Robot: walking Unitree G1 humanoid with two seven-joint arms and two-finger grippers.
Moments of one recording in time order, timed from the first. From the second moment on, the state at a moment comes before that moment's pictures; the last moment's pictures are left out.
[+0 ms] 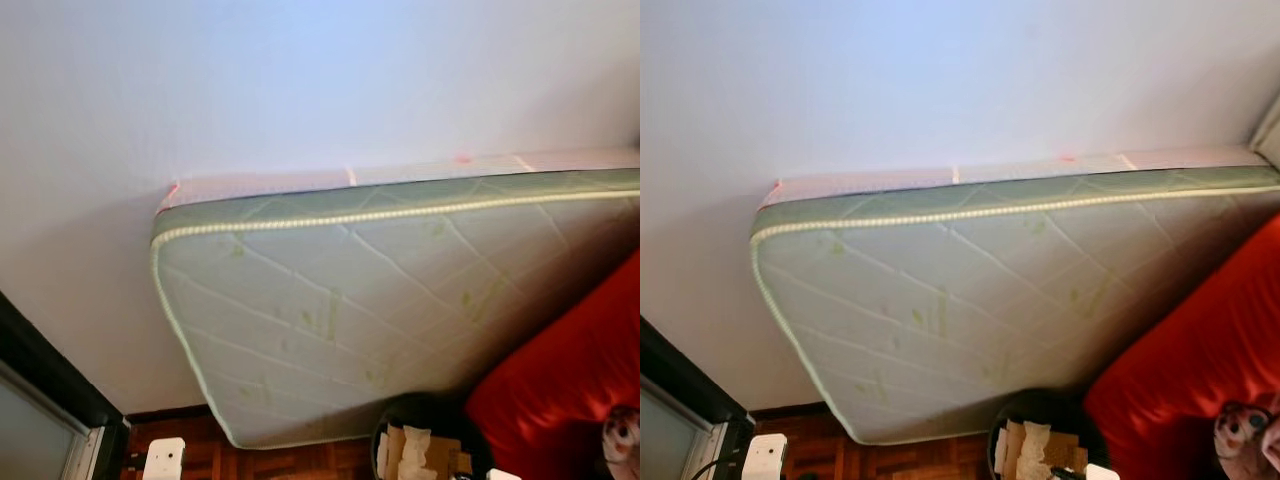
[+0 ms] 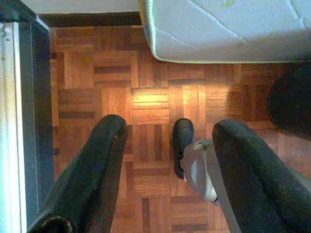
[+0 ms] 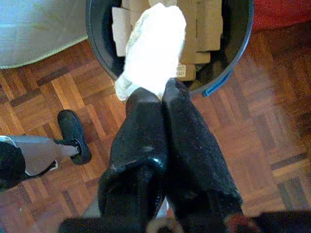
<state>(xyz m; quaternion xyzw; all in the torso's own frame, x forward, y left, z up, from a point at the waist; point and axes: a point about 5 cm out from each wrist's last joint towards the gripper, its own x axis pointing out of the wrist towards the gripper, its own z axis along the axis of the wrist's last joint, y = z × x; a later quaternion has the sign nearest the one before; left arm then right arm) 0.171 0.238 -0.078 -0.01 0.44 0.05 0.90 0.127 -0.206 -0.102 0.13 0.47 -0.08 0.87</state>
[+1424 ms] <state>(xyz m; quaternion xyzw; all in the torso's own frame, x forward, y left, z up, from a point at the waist) 0.283 0.228 0.007 -0.05 0.17 0.06 0.98 0.254 -0.170 -0.034 0.16 0.26 -0.02 0.95</state>
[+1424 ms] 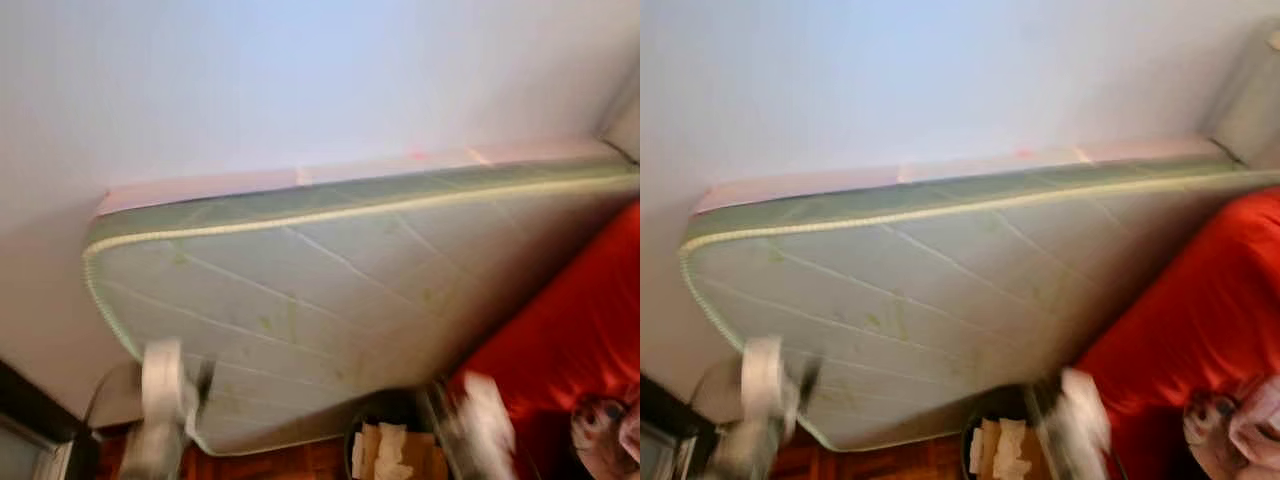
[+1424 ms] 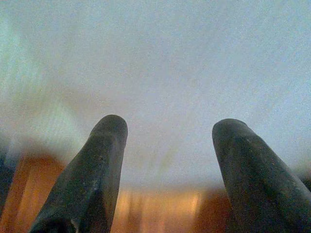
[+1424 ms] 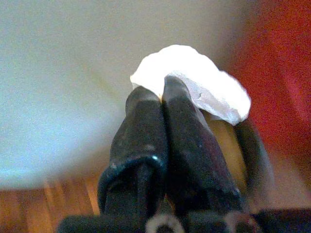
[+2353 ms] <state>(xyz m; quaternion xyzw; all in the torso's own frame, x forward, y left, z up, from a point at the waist) 0.245 0.236 0.006 -0.01 0.08 0.03 1.00 0.238 -0.197 -0.025 0.10 0.16 -0.06 0.98</state>
